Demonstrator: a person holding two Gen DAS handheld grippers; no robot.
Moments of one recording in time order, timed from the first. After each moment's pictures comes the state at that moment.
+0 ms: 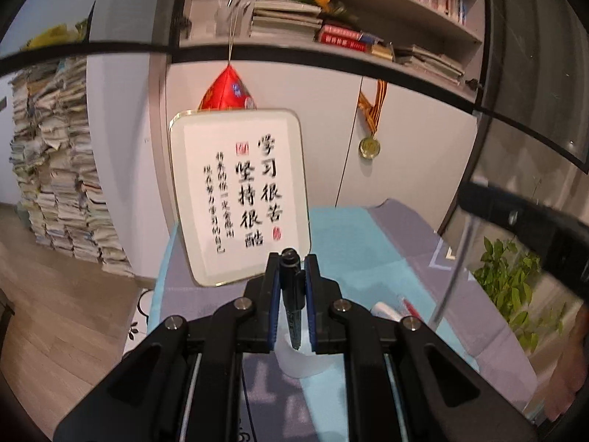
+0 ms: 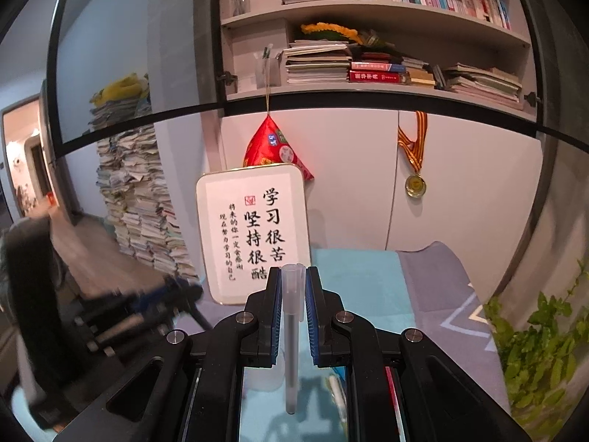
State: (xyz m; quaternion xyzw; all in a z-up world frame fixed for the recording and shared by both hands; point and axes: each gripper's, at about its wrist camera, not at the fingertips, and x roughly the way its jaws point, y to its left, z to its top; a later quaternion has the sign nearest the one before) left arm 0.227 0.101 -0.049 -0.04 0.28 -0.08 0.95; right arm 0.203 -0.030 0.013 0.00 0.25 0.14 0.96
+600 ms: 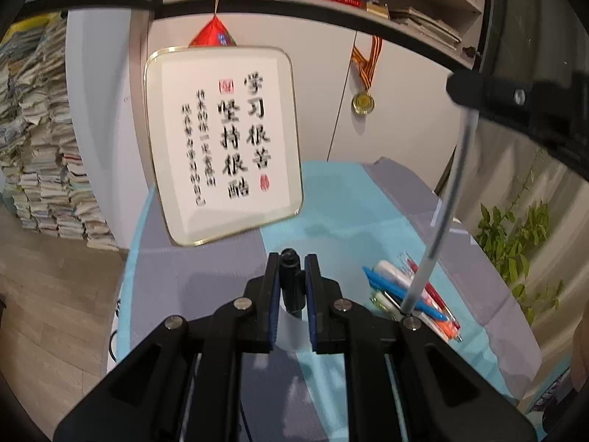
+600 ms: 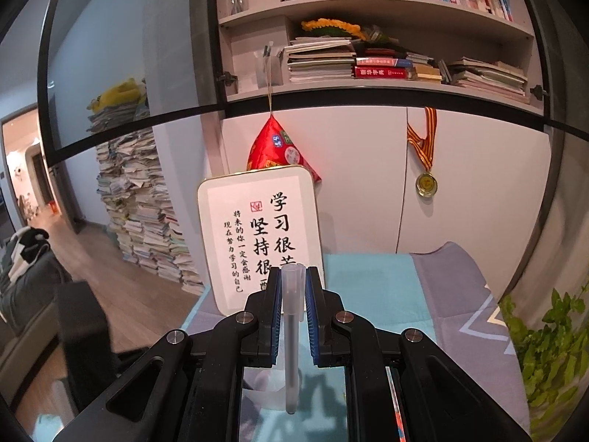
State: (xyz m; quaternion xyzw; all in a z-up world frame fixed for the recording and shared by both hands) left arm 0.238 0.094 -0.093 -0.04 0.35 -0.11 0.93; right arm 0.222 -0.016 0.006 0.02 0.25 0.14 0.96
